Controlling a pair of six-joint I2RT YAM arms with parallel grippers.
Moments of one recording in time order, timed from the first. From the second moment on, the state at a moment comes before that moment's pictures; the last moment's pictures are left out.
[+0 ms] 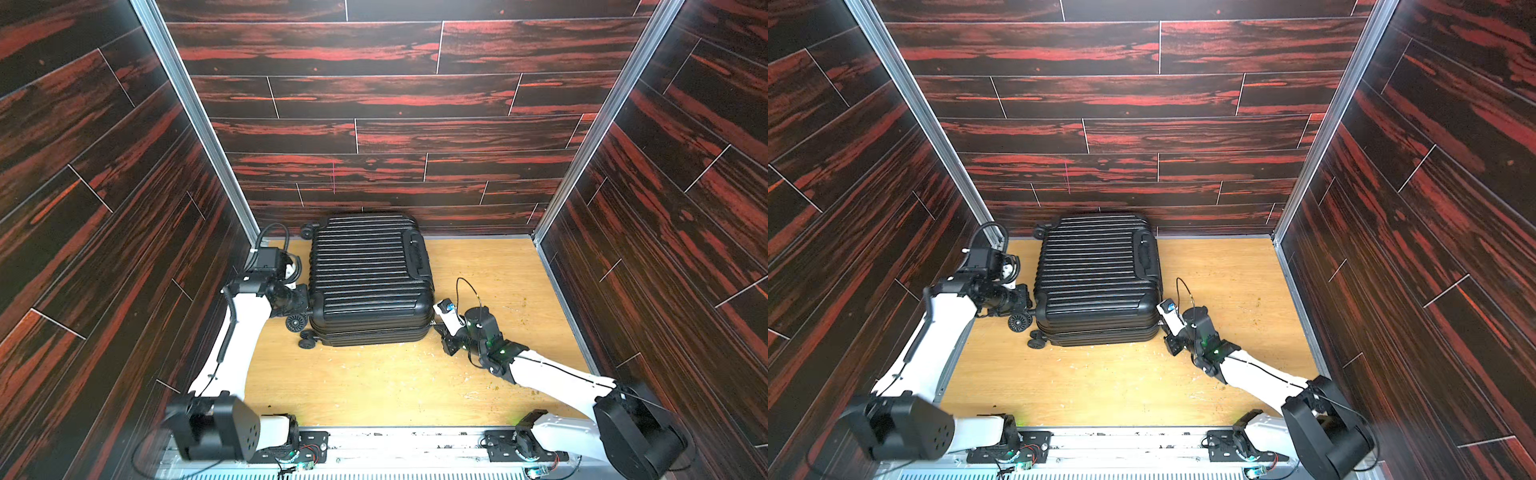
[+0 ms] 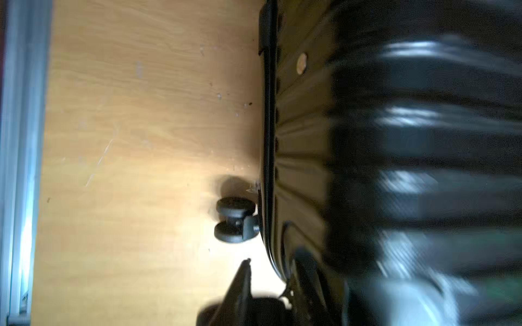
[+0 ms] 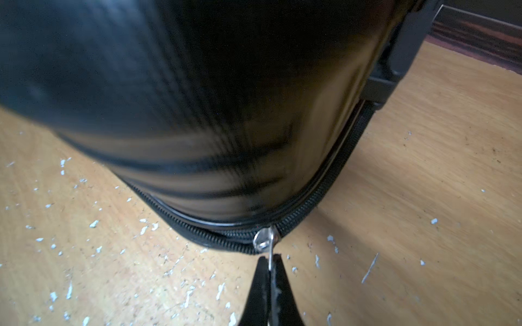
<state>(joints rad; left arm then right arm) 0.02 1.30 1.29 -1.07 0.14 -0.19 0.60 1.27 0.51 0.16 -0.14 -0.08</state>
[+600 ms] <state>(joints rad) -0.39 1.07 1.24 -0.82 0.22 0.26 0.58 1.30 0.54 0.17 -0.18 -0.08</state>
